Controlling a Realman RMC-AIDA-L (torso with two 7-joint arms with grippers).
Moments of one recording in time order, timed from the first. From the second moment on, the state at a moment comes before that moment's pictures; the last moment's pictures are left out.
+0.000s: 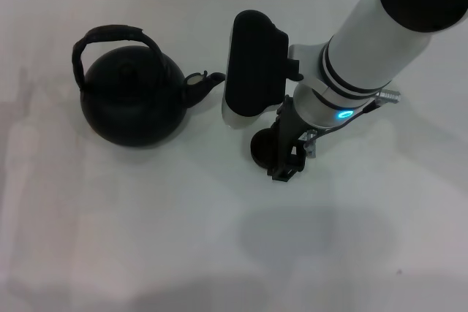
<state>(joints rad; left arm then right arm) -0.36 -2.09 0.71 -0.16 0.57 1.49 -0.46 0.85 2.03 -2.10 -1.11 0.72 1.24 -0.59</state>
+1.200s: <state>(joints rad) -0.35 -2.09 0.71 -0.16 0.57 1.48 -0.46 0.76 2.03 -1.98 -1.11 0.84 1.18 -0.71</state>
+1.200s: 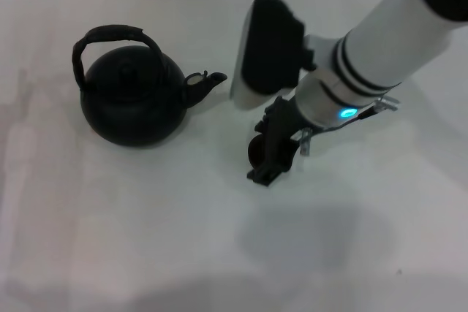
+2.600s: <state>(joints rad) -0.35 -2.08 0.71 -0.15 0.57 1.48 -0.46 0.54 2.02 -0.85 -0.32 1.87 1.19 -1.69</state>
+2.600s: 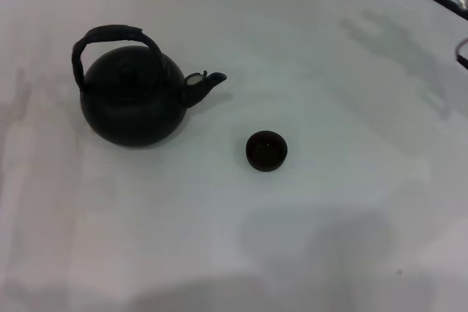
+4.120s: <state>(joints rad) -0.30 -2.09 1.06 -0.10 0.69 1.50 -0.44 0.53 2.02 -0.75 -0.06 2.47 0.98 -2.61</state>
